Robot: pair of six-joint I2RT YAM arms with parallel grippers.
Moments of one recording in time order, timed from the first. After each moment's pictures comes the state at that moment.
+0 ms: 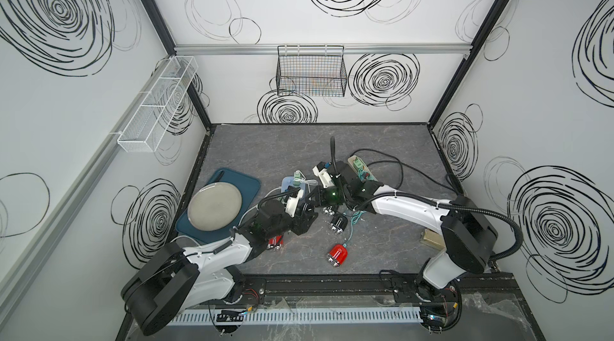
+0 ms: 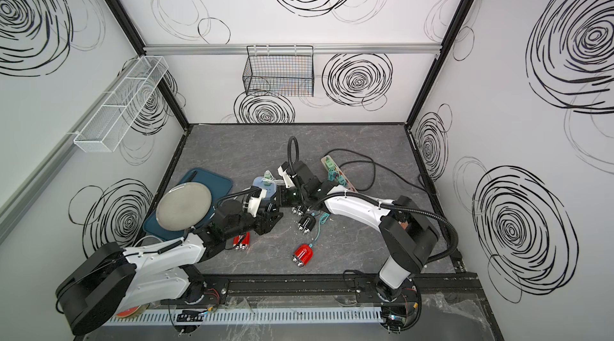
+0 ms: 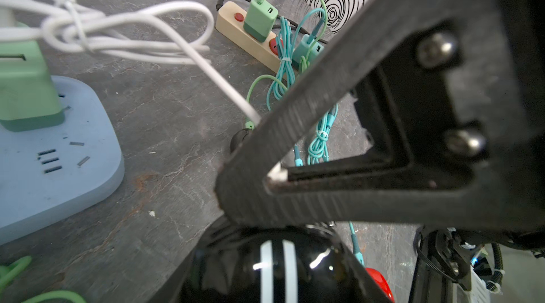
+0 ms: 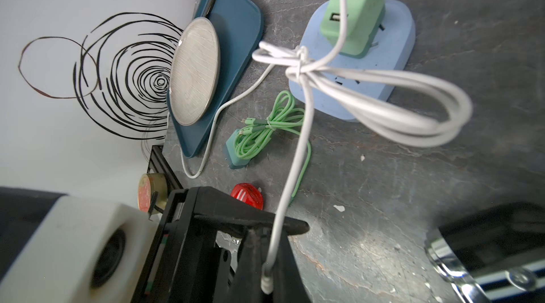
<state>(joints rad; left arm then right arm) -0.65 1.17 0.27 0.47 0.27 -0.42 0.86 1.61 1.05 -0.15 -0.33 0.69</state>
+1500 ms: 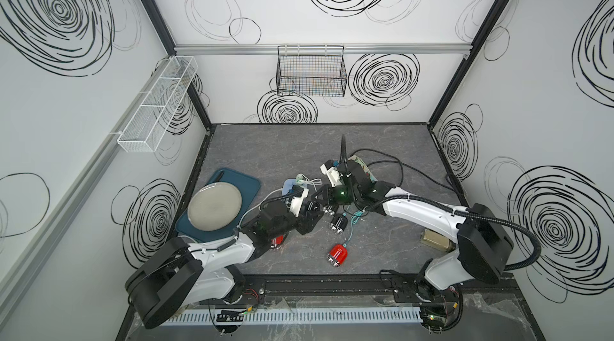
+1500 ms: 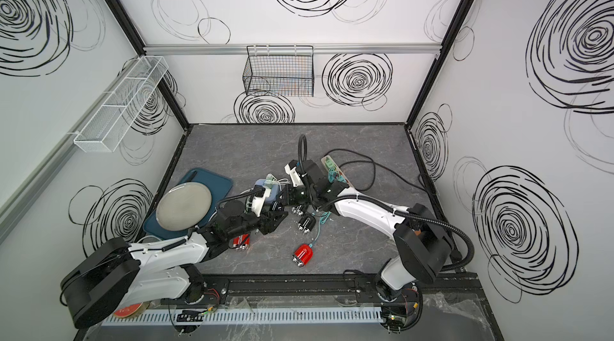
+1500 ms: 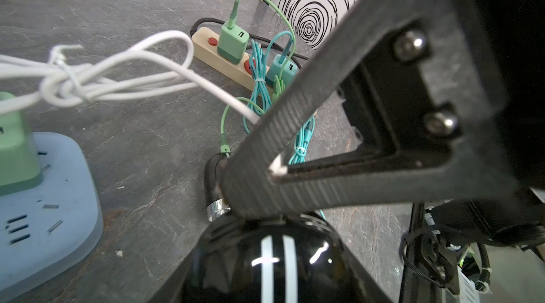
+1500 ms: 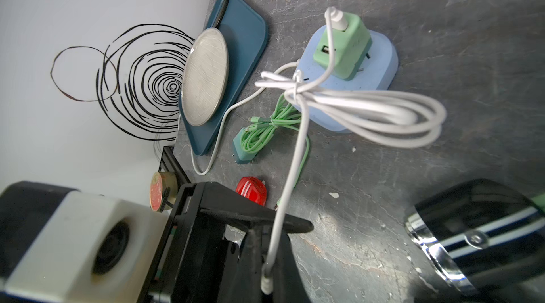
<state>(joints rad) -0.70 1.21 0.29 0.57 0.25 -0.41 0.82 1.51 1.00 -0.16 -0.37 0.68</state>
